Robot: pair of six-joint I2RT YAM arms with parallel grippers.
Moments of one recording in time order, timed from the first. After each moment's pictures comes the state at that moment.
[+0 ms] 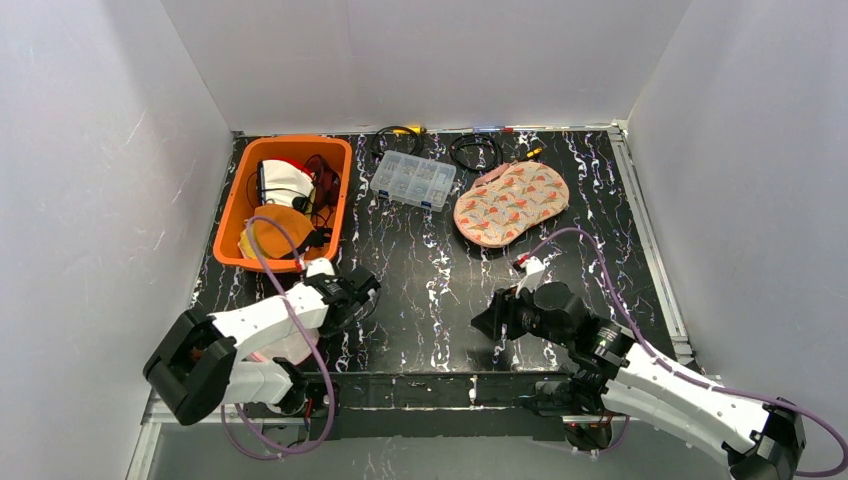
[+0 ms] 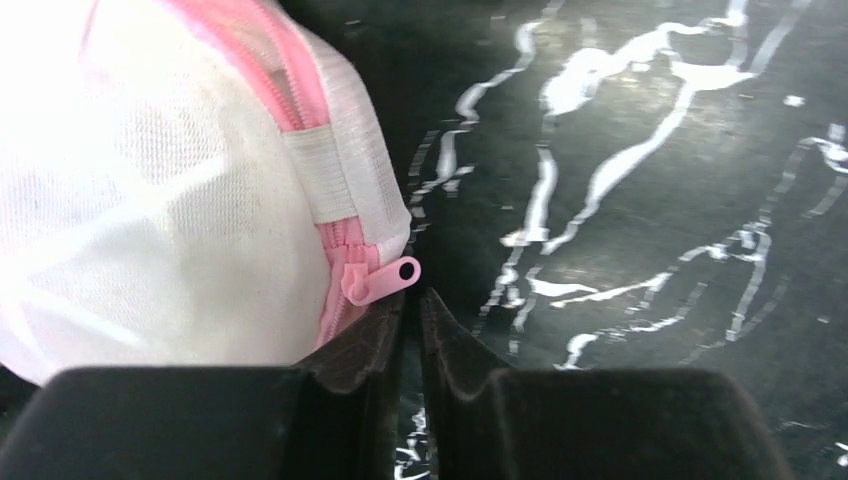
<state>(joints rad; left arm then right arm) -0.76 1.28 0.62 -0.84 -0.56 -1.16 0.93 0.58 0.35 -0.26 -0.01 0.60</state>
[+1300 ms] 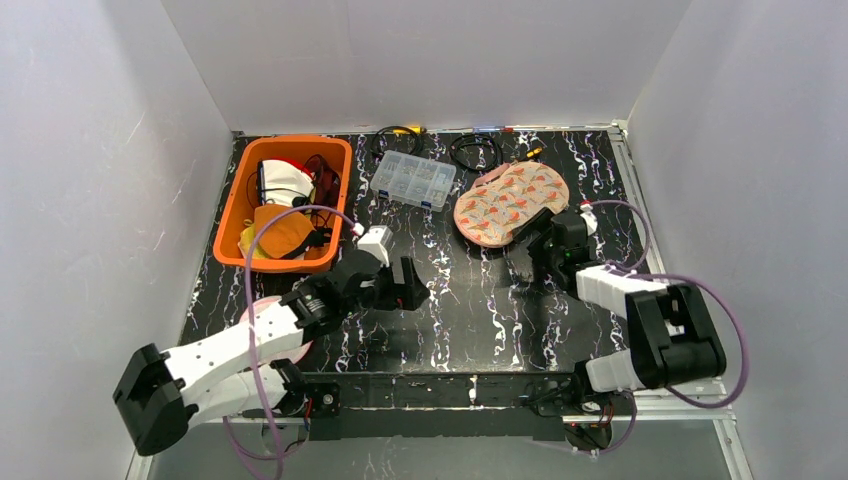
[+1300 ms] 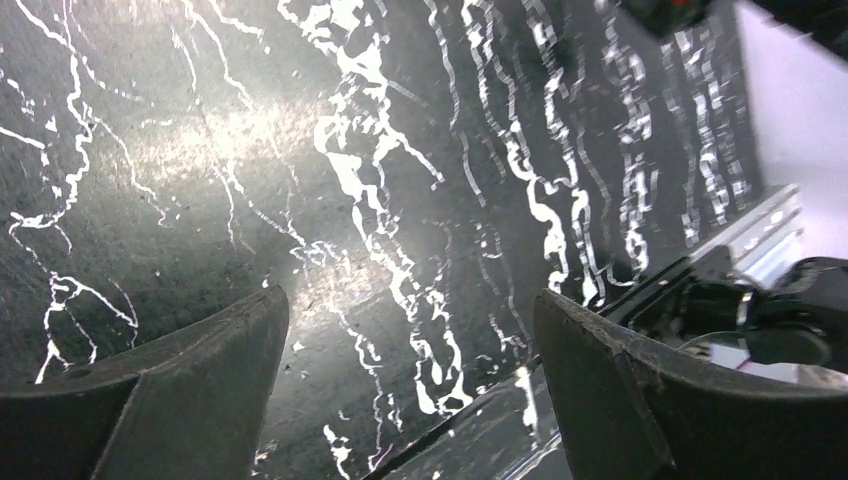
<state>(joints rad) -0.88 1.03 0.63 -0.22 -0.09 -0.70 0.23 1.36 0.51 0.23 0.08 0.87</state>
